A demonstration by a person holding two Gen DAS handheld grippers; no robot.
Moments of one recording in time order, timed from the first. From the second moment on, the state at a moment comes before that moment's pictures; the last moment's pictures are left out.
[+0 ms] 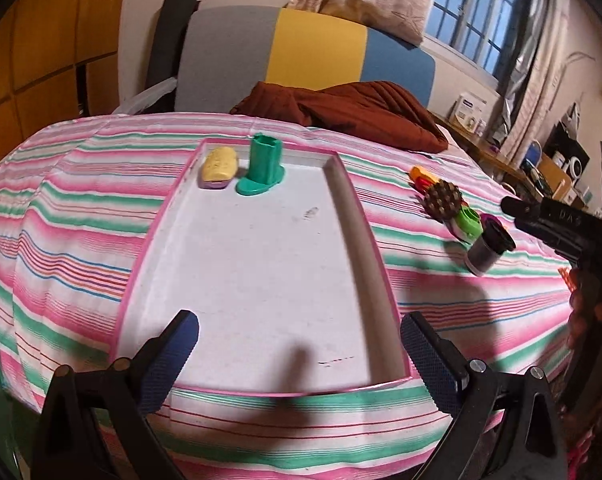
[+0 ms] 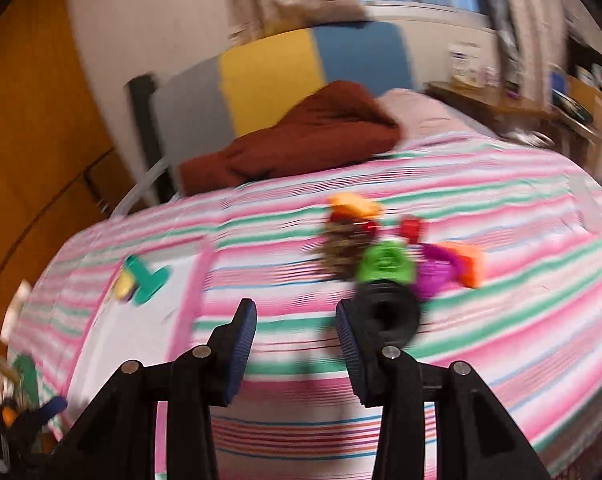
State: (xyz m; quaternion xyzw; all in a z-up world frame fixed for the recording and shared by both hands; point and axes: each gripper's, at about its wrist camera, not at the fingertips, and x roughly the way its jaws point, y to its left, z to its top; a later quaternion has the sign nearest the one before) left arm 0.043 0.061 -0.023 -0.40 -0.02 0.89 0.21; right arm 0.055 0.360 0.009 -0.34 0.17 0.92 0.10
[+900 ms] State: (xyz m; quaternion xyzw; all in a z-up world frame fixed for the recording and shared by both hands) left arm 0.056 0.081 -0.020 -0.39 0.04 0.90 0.21; right arm 0.017 0.390 0.006 -0.33 0.26 0.90 -0.09
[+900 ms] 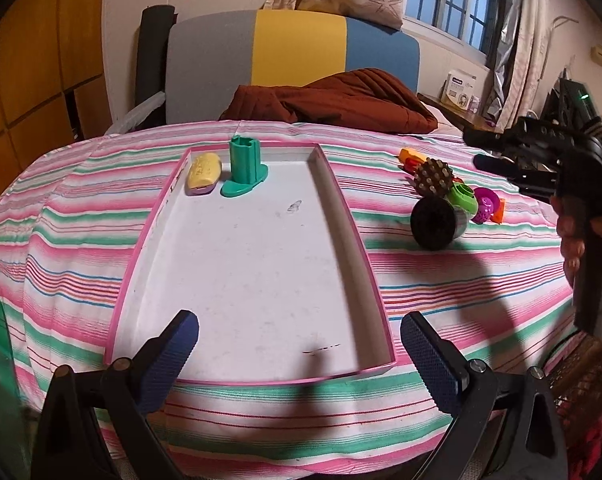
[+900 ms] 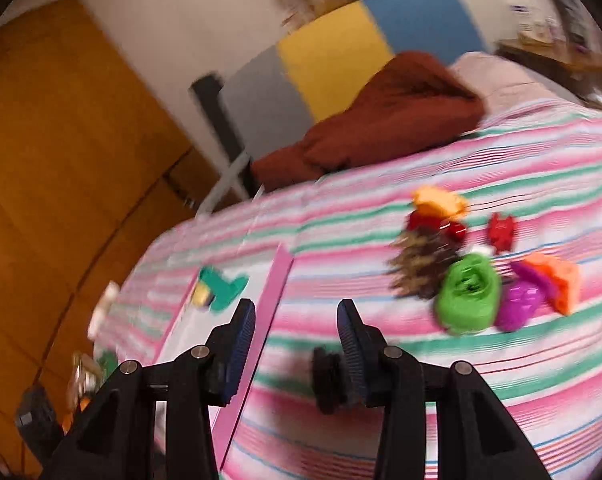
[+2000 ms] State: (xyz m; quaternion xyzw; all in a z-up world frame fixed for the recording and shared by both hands) left arm -0.027 0.268 -0.016 -0.36 0.23 0.88 0.21; right arm 0.034 0.505 -0.046 -0.41 0.37 0.81 0.18
